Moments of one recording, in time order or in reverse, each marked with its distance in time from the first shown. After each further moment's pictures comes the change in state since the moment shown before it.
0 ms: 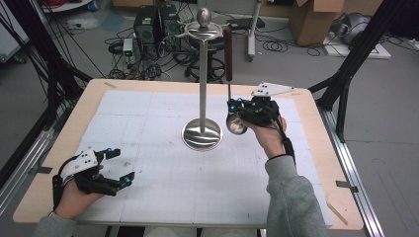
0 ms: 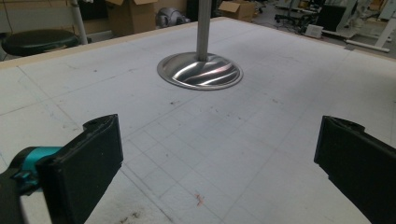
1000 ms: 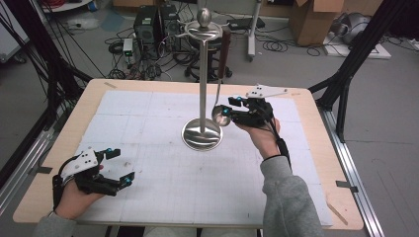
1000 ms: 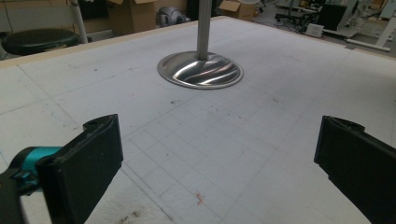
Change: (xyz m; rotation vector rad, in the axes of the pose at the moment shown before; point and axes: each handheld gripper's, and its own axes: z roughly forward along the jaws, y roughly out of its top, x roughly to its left) left arm 0.000 0.000 0.000 0.005 0.001 0.001; right arm 0.001 -0.010 0.015 -0.007 -0.029 0.027
